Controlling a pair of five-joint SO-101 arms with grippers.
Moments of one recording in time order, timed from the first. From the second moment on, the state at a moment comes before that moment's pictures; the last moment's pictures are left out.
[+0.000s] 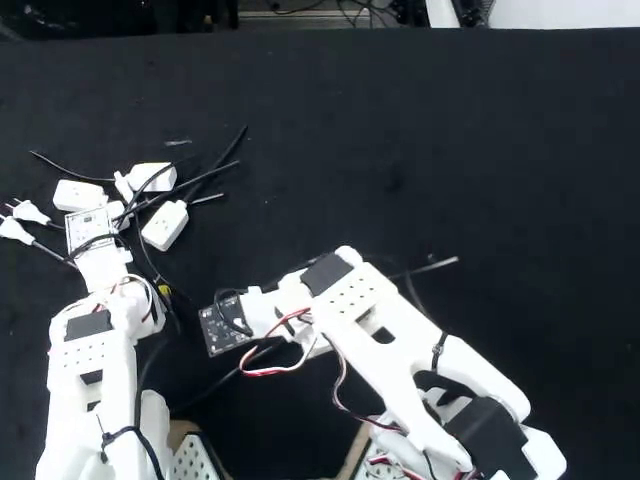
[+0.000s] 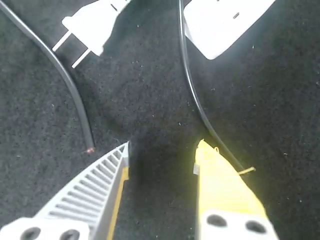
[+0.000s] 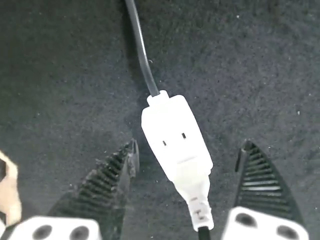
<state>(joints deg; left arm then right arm) -20.5 -51.2 78.4 40.5 -0.9 -38.6 -19.2 47.8 66.0 71.0</state>
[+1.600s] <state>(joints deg) -20.5 -51.2 78.5 38.9 -0.9 -36.5 -19.3 55.2 55.1 71.8</state>
